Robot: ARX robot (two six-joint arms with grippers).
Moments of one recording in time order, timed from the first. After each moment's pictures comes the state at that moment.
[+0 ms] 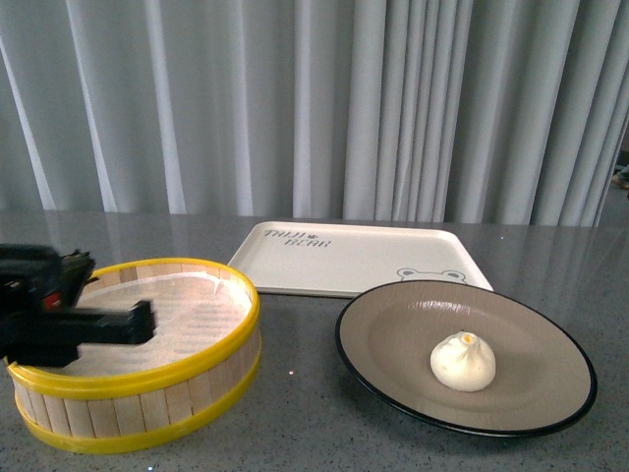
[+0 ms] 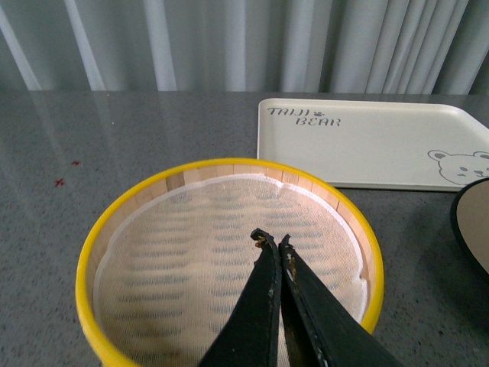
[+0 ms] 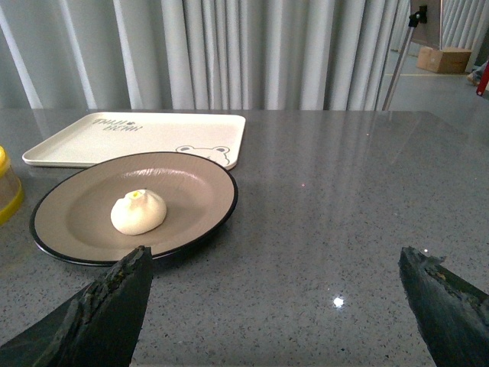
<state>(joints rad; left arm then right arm) -0.35 1.43 0.41 1.00 -0.33 -0.01 0.00 0.00 0.01 0.00 0.00 0.00</state>
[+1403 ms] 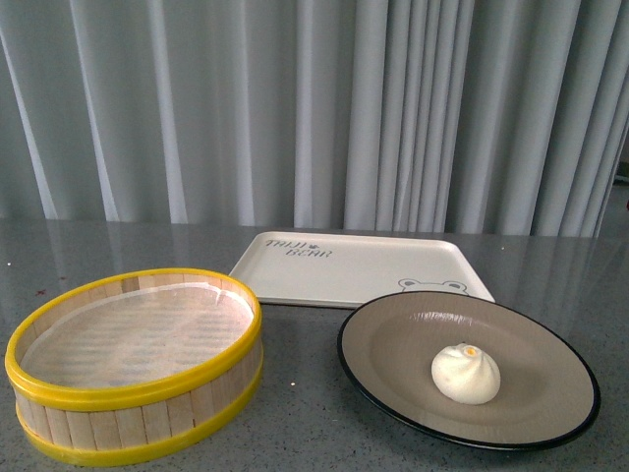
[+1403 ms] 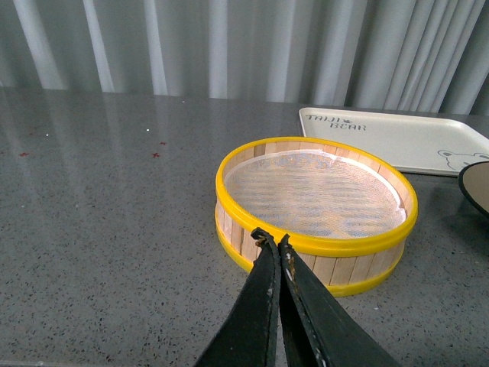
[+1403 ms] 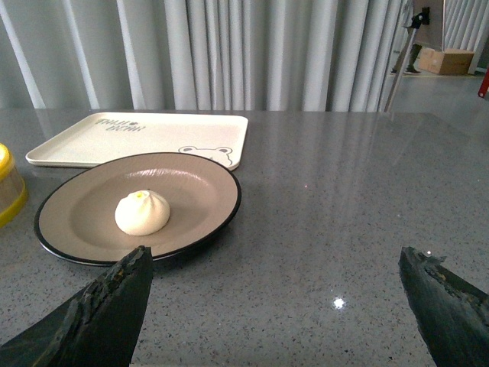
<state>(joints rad) 0.00 0.37 0.03 0.37 0.00 -0.01 0.00 0.00 0.01 0.00 0.00 0.00</state>
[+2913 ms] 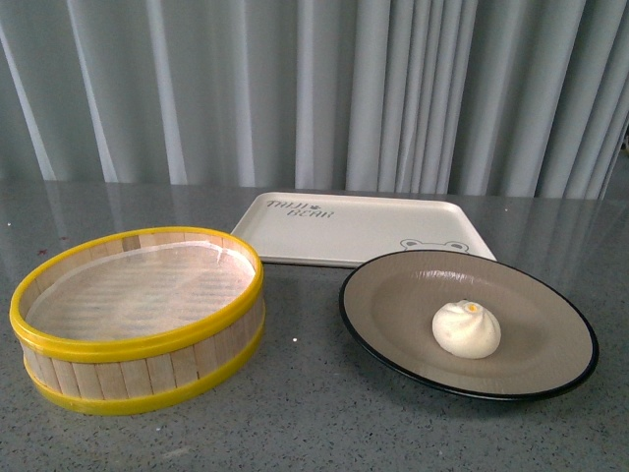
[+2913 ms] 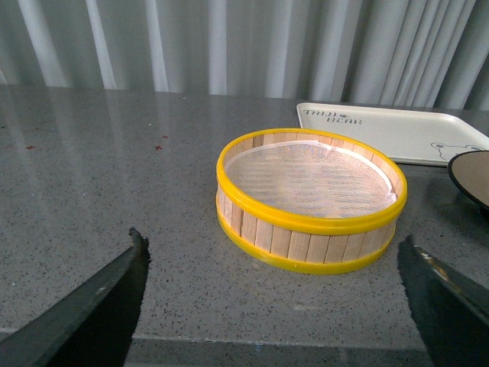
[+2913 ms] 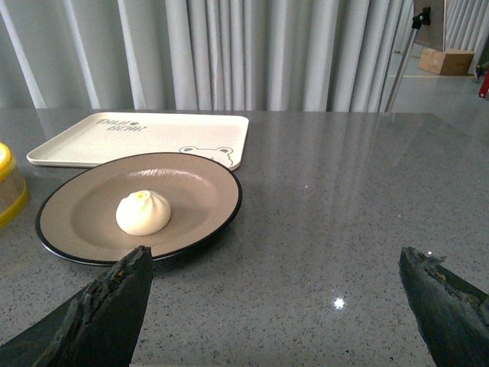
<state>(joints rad) 0.00 0.00 0.03 0.00 0.00 0.00 0.00 0.00 0.01 0.00 0.00 0.00</state>
